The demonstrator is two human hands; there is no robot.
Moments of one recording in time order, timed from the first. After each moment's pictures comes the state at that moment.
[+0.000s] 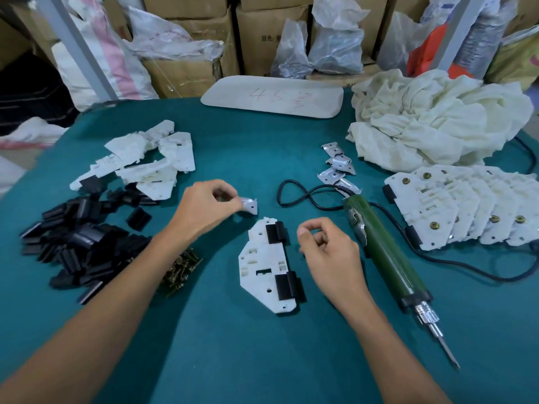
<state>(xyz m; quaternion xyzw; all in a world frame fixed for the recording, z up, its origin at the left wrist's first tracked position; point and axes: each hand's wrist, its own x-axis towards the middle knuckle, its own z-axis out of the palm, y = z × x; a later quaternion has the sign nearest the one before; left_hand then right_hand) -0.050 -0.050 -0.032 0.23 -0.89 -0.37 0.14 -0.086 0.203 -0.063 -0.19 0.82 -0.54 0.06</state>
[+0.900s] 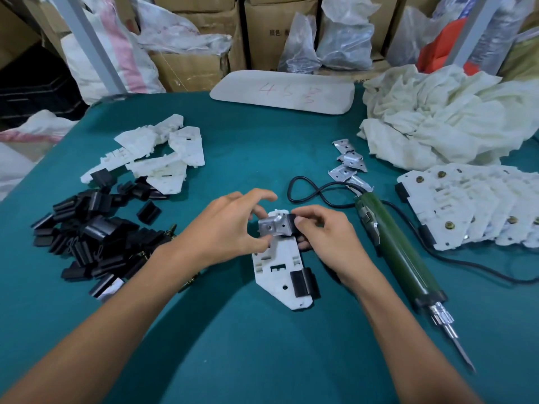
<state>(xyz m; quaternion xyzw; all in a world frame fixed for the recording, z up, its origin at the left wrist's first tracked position) -0.009 -0.010 -0.004 0.05 -0.97 -0.23 0.05 -0.109 0.176 -0.050 -0.16 0.76 -0.59 0.22</state>
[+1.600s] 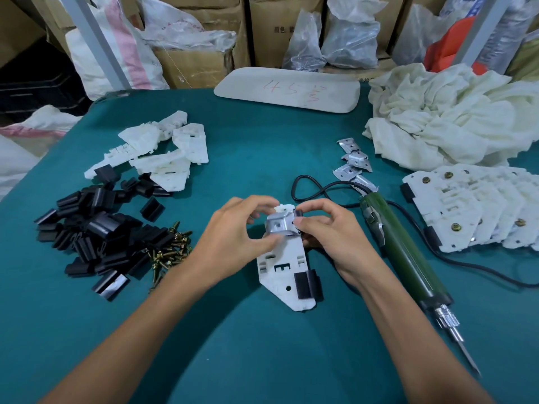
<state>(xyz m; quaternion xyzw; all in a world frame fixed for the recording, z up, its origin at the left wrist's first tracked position) 0.004 0.007 -0.026 0.10 -0.92 -0.35 0.16 -0.110 0.178 -0.042 -0.14 0.64 -0.69 0.30</state>
